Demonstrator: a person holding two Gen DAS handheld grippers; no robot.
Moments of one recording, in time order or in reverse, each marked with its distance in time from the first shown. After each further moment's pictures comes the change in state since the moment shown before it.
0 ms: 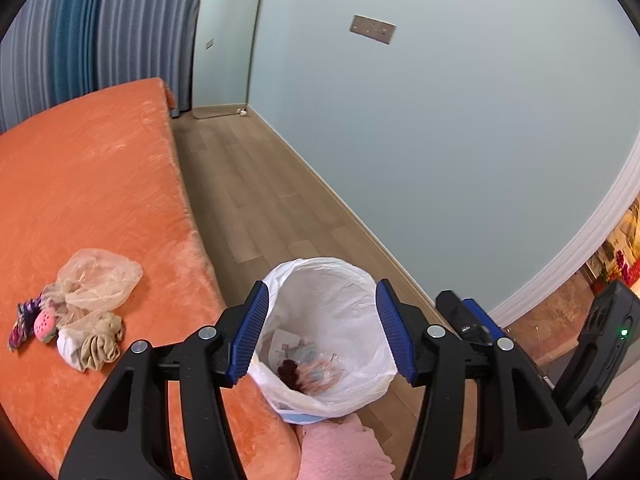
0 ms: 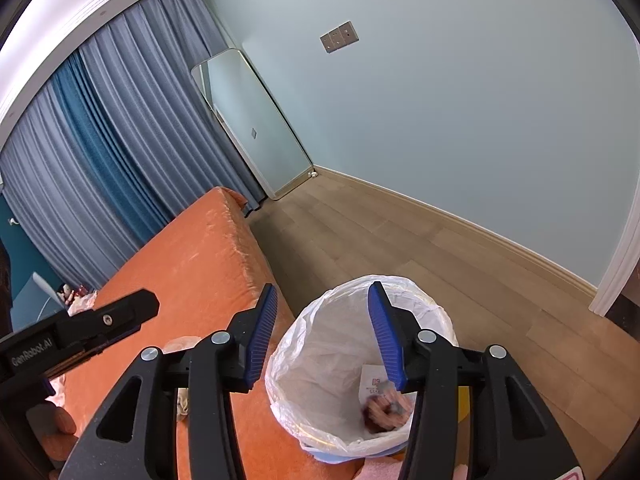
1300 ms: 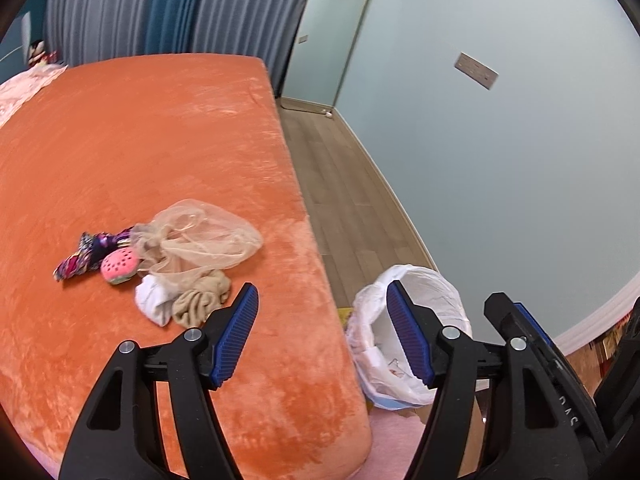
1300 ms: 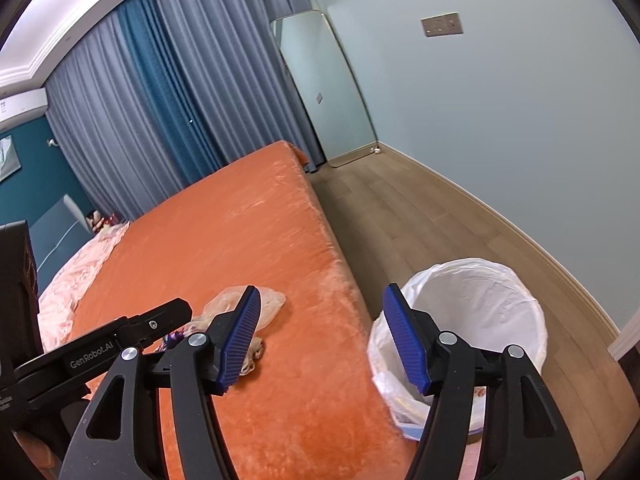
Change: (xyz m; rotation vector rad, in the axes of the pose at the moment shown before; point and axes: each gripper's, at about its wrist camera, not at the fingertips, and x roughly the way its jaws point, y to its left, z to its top) left arm -0.056 0.143 -0.035 -0.266 -0.046 0.168; right arm 0.014 0.127 -0.031 -0.233 0.110 0.135
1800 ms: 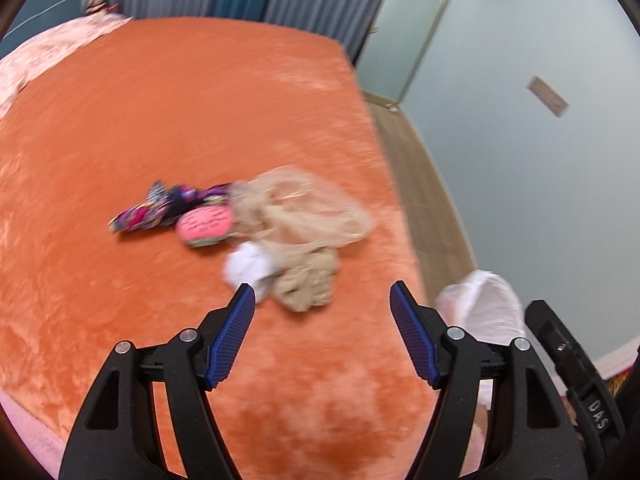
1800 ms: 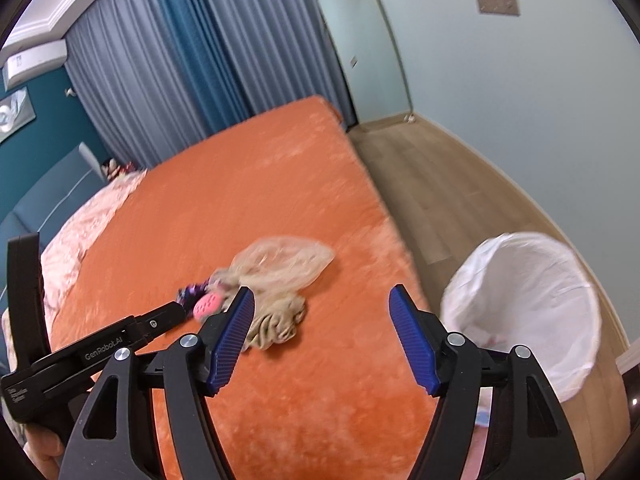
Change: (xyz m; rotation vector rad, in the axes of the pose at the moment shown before) left arm 0.013 0.126 -0.023 -0.184 0.052 0.145; right arm 0.062 0.066 -0.035 -0.106 0.157 0.061
